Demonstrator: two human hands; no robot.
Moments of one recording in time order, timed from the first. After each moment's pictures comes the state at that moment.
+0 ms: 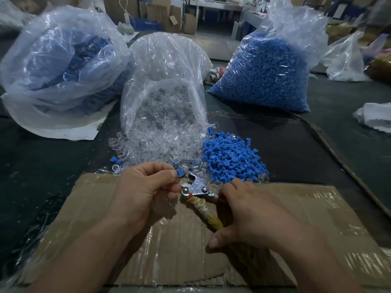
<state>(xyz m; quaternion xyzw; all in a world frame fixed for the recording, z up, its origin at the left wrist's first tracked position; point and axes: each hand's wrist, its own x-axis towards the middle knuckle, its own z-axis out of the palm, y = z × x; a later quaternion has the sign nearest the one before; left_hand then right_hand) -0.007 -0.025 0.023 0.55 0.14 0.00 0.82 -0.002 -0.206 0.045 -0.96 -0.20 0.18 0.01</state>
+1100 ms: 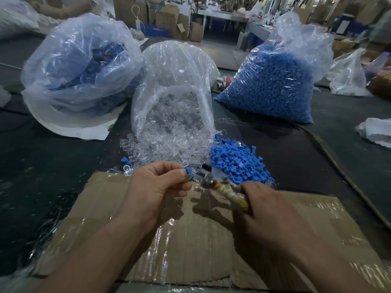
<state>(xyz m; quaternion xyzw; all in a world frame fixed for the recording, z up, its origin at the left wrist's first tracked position) -0.008 -0.018 0.017 0.54 0.10 0.02 0.84 -0.004 -0.222 0.033 -0.97 -0.20 0.02 0.12</state>
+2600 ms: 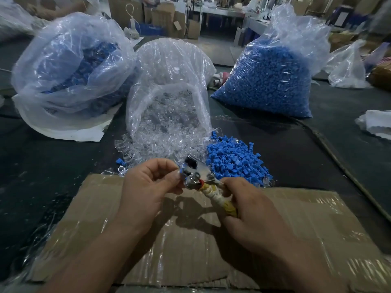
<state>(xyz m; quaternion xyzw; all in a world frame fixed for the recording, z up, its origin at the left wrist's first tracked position) -0.015 -0.022 0.020 0.67 0.03 0.12 0.73 -0.007 -0.210 0.020 -0.95 -0.23 0.00 0.22</state>
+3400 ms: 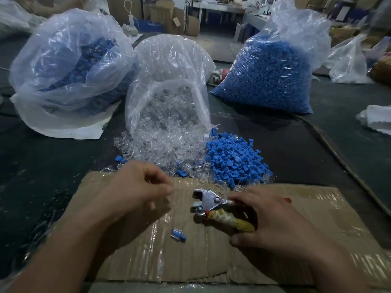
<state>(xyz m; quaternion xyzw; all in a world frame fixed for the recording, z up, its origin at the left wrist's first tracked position) -0.009 0.012 0.035 0.86 0.01 -0.06 0.50 -0.007 -0.246 0.023 -0.95 -0.25 0.11 0.17</state>
